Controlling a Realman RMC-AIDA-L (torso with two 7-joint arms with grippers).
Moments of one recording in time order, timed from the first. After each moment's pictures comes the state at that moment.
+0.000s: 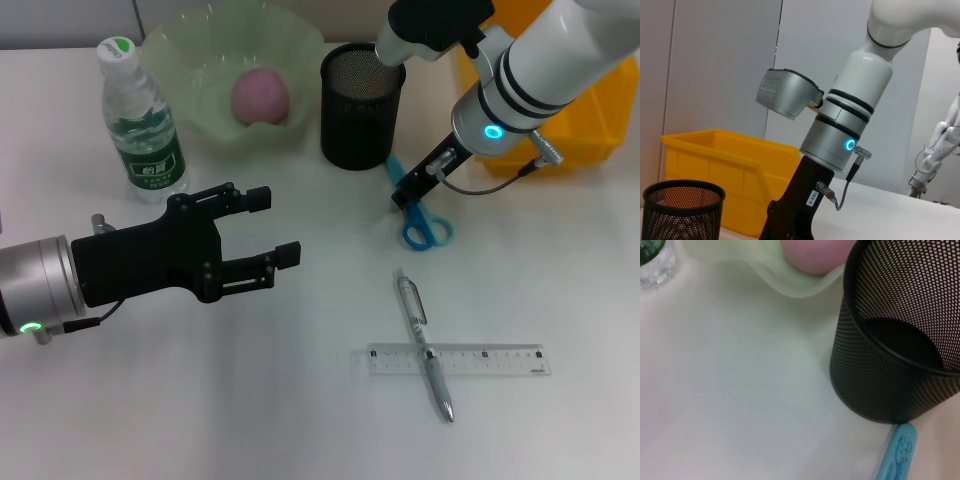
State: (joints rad) left arm -0.46 -2.07 0.84 0.46 1.73 1.58 -1.05; right arm 1.12 2.09 -1.30 -0.42 -2.63 -0.98 2.56
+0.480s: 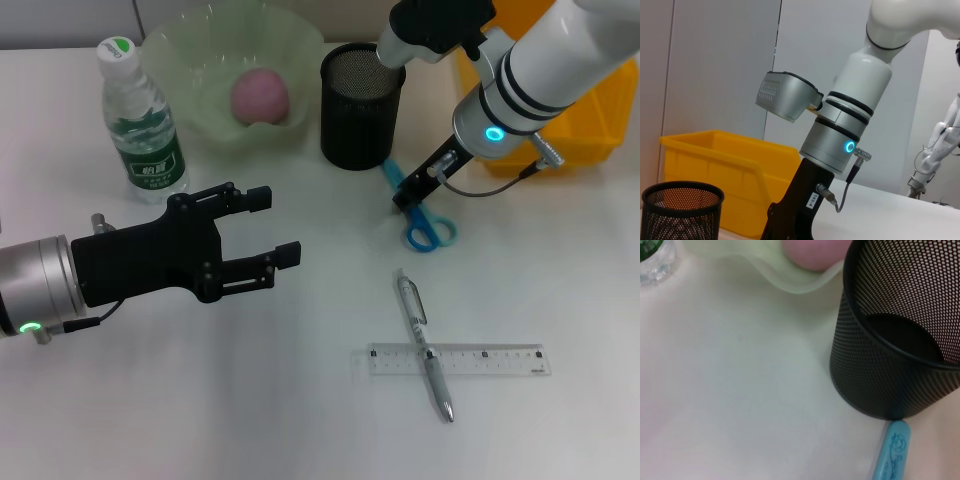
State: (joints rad) left arm -0.46 -2.07 0.84 0.46 1.73 1.59 -1.05; right arm 1.12 2.09 -1.30 -0.42 -2.63 -0.99 2.56
